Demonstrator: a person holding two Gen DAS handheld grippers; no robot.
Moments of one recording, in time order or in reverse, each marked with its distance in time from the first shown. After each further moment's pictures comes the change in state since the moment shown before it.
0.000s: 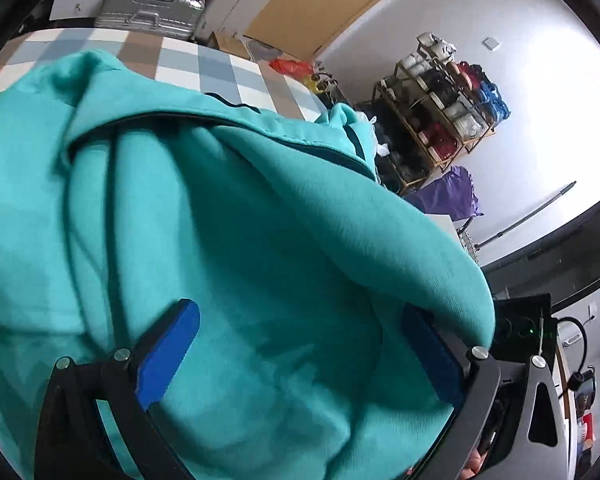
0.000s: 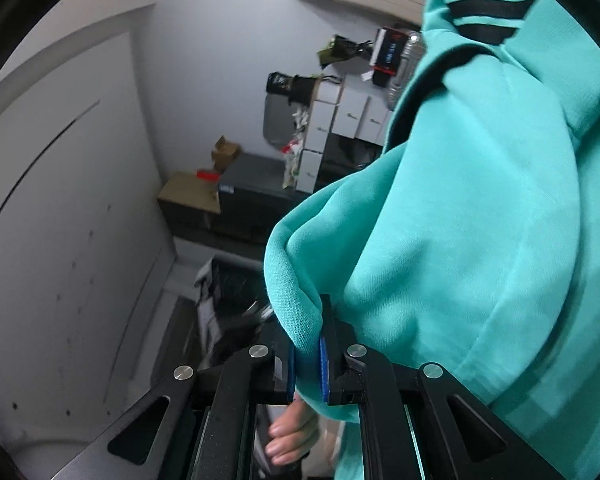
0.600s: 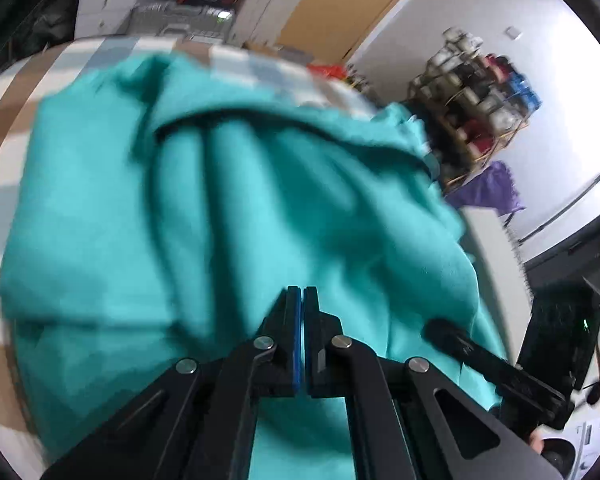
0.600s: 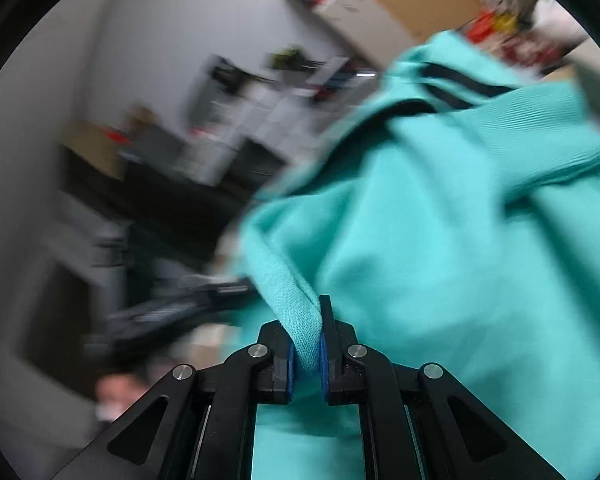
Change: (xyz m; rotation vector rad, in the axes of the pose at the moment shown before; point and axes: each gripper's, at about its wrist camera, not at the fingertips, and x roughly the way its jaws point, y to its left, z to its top) left arm -0.027 0.023 -0.022 0.016 -0.023 0.199; right arm 0.025 0.012 -0.007 -0.250 -0.009 -0.707
